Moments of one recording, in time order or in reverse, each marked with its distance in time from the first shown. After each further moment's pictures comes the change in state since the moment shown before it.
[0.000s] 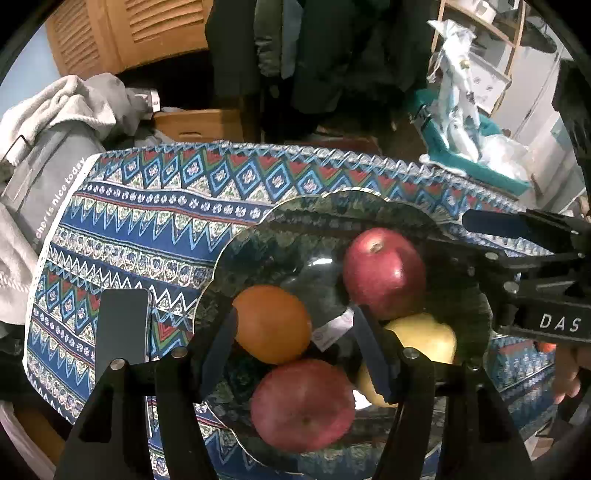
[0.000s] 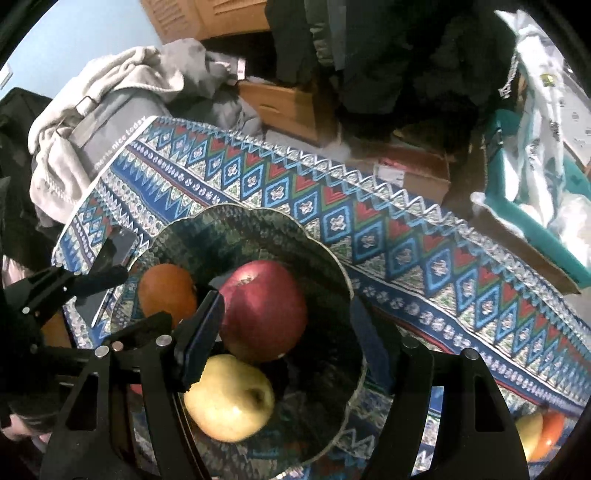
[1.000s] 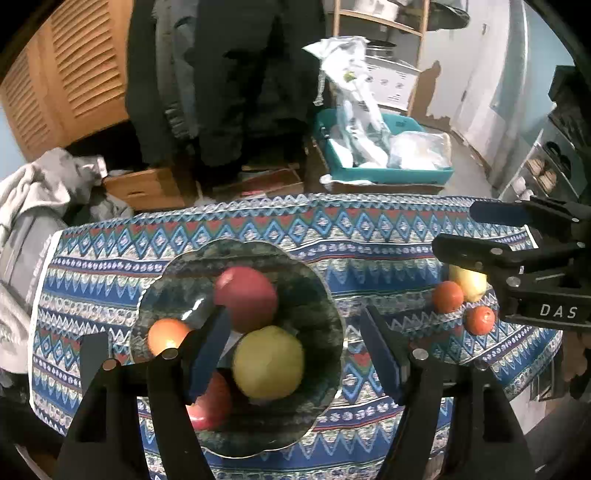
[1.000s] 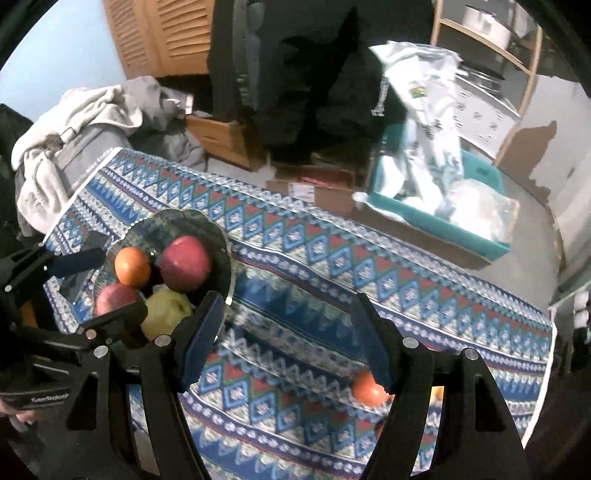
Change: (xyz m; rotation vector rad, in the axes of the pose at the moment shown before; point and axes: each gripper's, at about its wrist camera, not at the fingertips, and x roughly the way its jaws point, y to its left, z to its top) left arm -0.070 -0.114 -0.001 0.198 -0.103 -0.109; right arm -0.130 -0.055 -0.059 0.064 -0.092 -0.213
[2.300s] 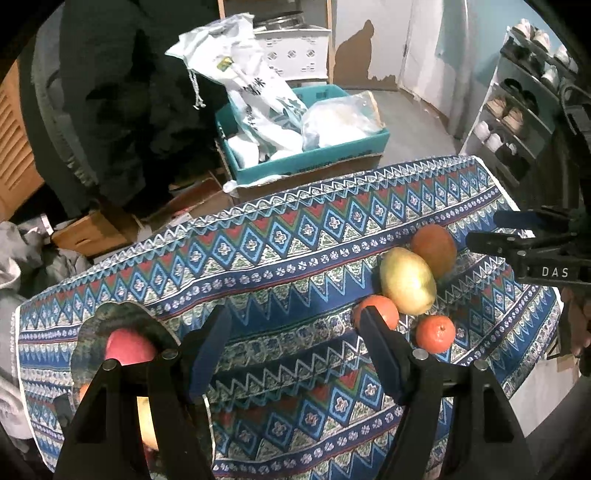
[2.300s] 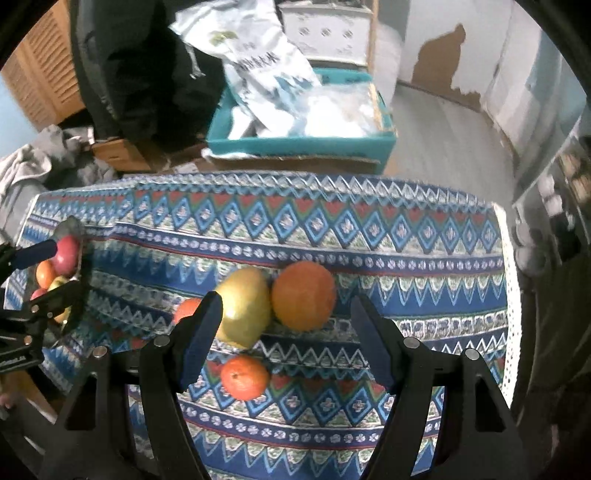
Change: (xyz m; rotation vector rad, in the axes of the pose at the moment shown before) left arm 0.056 -0.136 0.036 0.222 0.064 -0.064; right arm -0.009 -0.188 -0.100 0.343 0.083 -0.112
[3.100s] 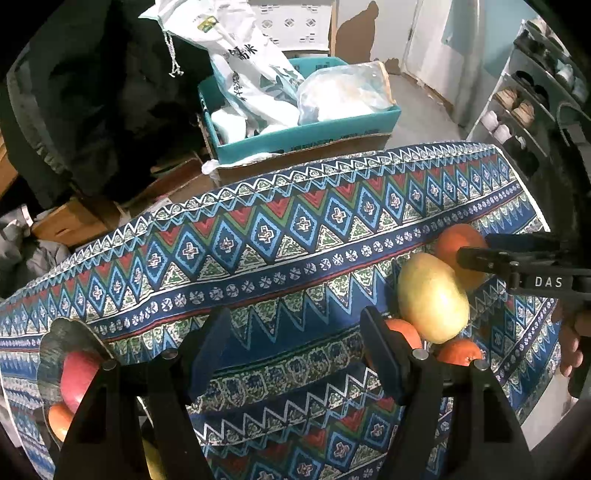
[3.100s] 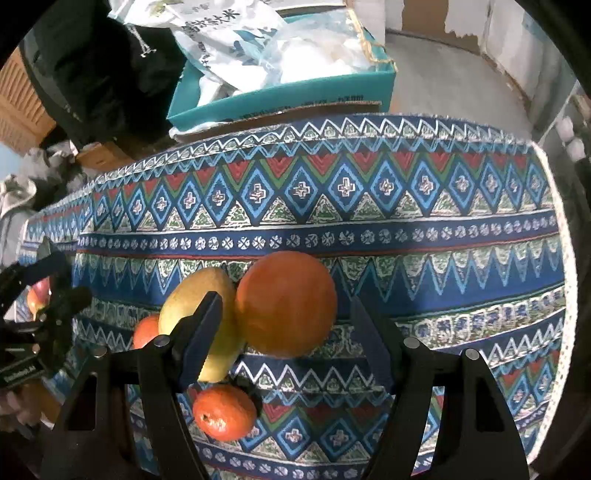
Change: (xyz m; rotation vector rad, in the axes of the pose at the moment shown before) left arm 0.068 -0.002 0.015 -0.015 0.073 -0.031; right arm 0.078 -0.035 0.005 0.142 0.108 0.094
